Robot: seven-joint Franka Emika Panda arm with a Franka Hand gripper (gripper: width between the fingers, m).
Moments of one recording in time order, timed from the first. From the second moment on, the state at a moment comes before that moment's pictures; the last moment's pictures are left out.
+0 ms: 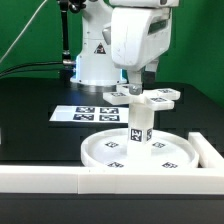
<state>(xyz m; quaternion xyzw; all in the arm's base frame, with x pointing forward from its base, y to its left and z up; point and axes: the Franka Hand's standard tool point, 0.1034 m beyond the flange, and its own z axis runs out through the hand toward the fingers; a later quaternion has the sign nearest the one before) 0.572 0.037 0.121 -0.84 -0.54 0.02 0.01</state>
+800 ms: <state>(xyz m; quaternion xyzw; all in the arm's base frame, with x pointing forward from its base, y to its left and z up) 0.564 0.034 0.104 -0.85 -0.53 0.02 0.01</state>
